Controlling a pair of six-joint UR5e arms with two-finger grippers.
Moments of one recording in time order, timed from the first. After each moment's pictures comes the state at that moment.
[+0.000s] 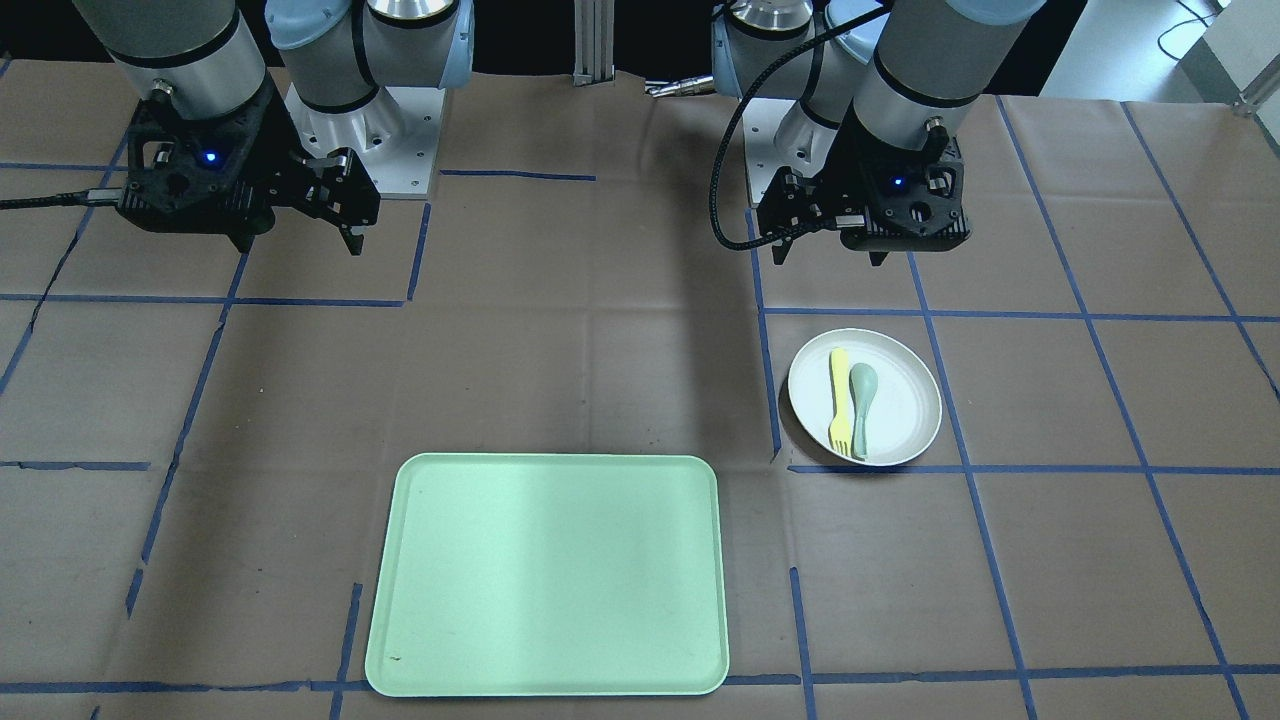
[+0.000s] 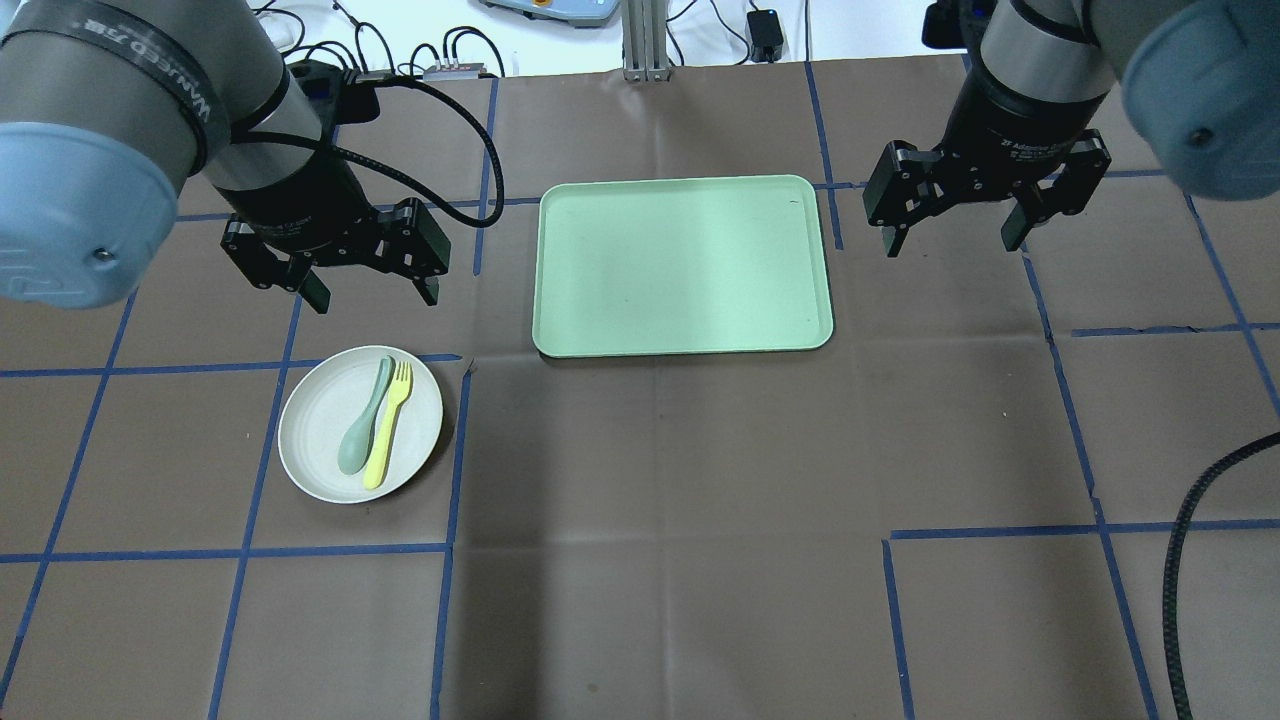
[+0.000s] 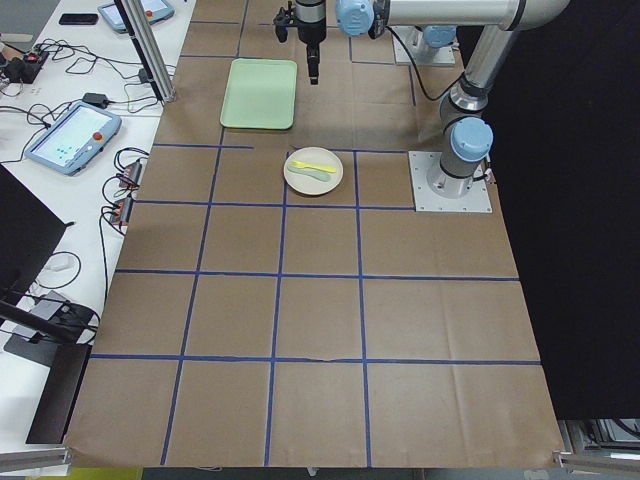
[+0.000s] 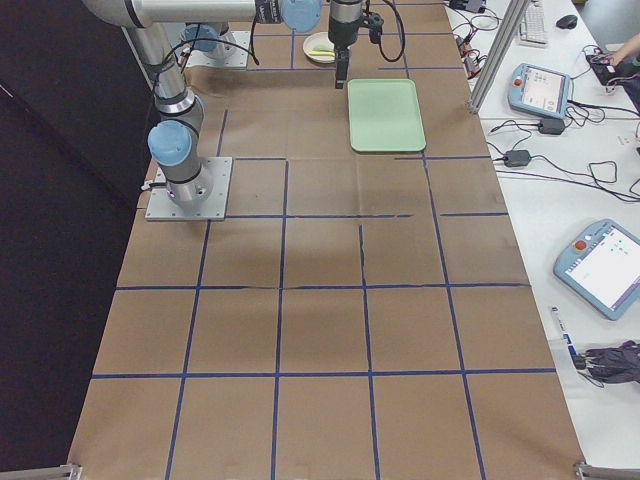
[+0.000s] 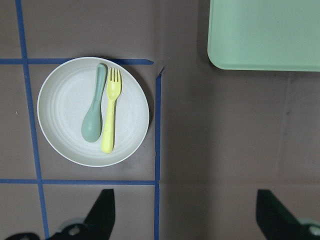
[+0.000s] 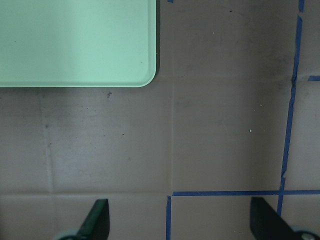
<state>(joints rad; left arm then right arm) -1.60 -1.55 -1.65 -1.56 1.55 -0.05 1.58 -1.58 1.58 -1.53 -1.58 0.01</state>
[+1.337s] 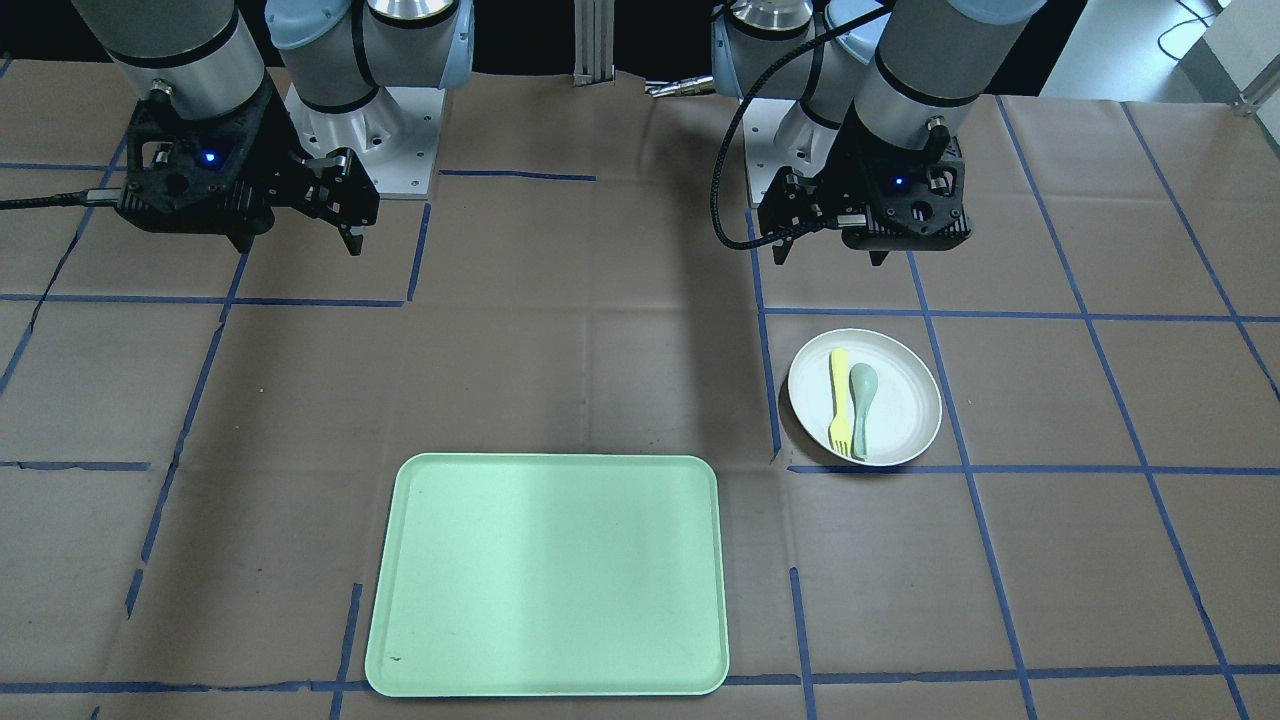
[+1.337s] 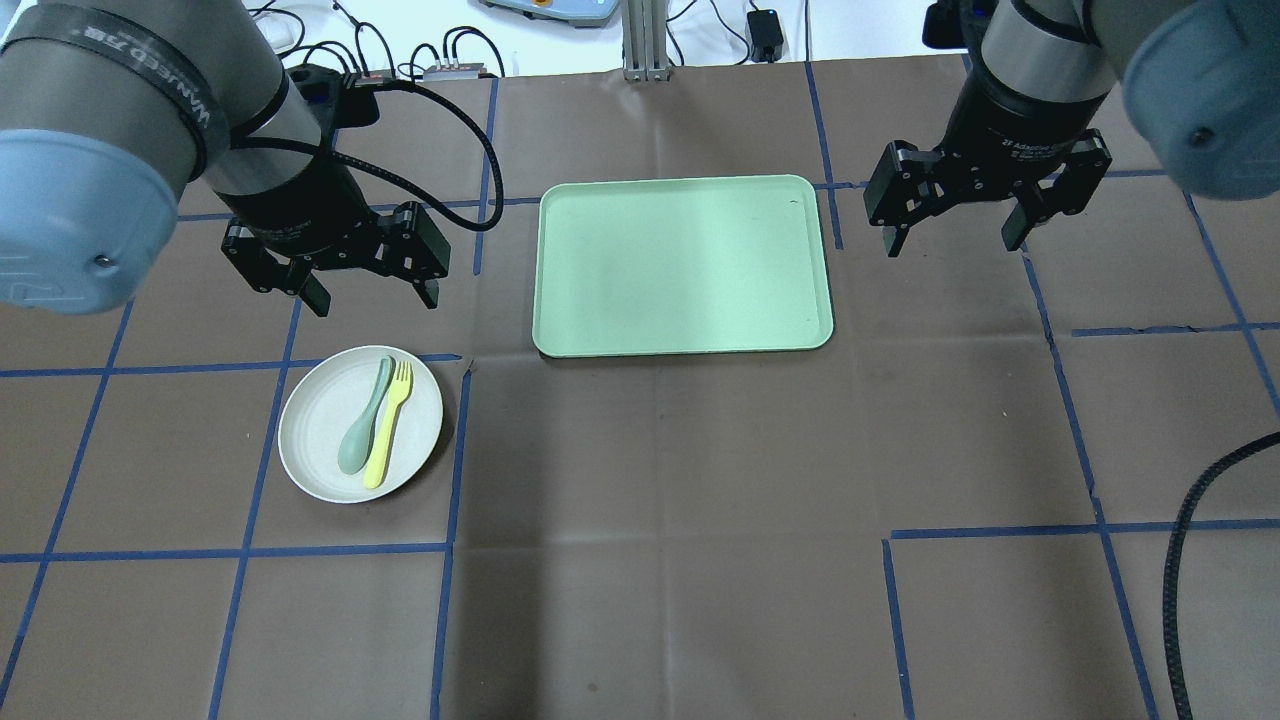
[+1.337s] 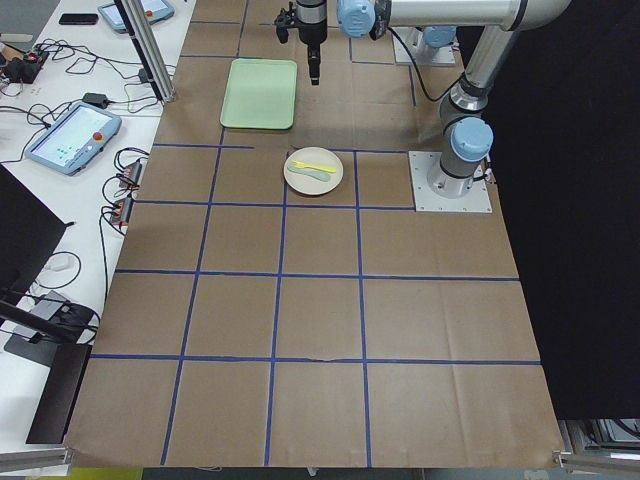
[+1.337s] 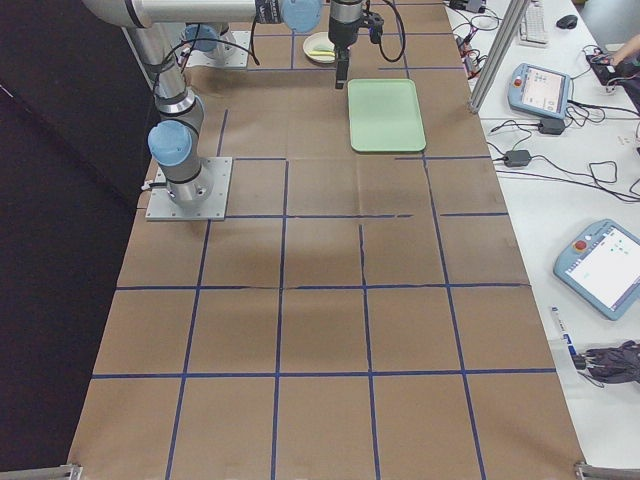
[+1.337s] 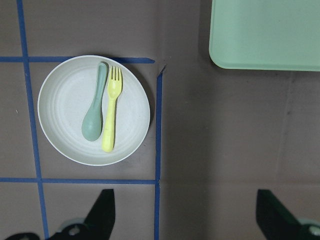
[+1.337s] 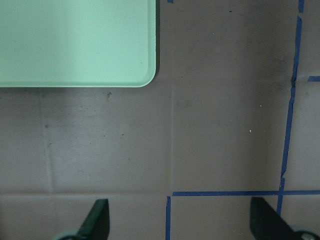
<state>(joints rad) -1.60 -1.54 -1.67 -1.56 1.55 -0.04 1.58 -1.58 1.58 -1.53 -1.58 0.00</state>
